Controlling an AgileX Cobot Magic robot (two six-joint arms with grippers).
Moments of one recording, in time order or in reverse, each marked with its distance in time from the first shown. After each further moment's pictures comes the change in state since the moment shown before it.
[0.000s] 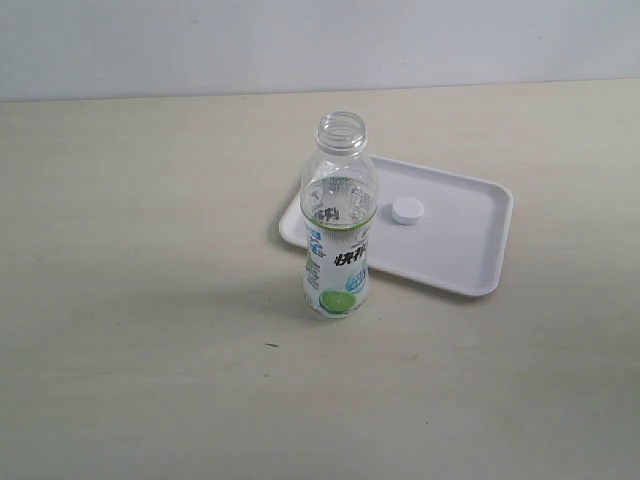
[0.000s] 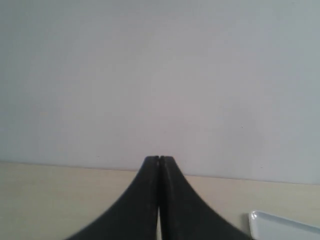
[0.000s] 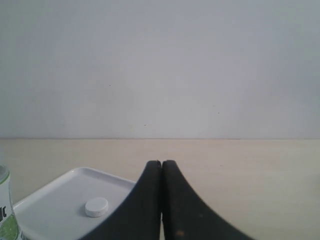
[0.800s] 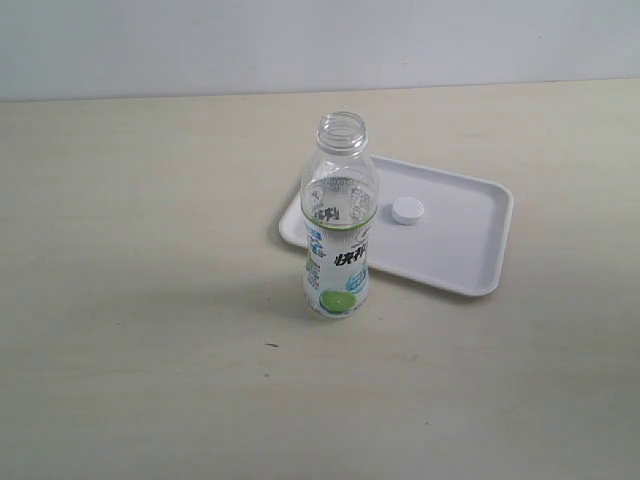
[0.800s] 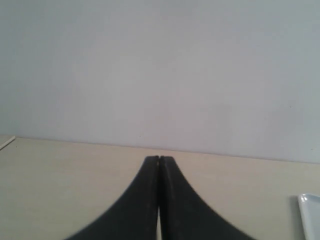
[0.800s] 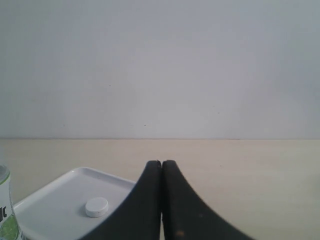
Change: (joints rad) left arm 0.013 -0.001 0.000 -0.718 0.140 0.783; right arm 0.000 0.000 0.000 0.000 0.000 0.000
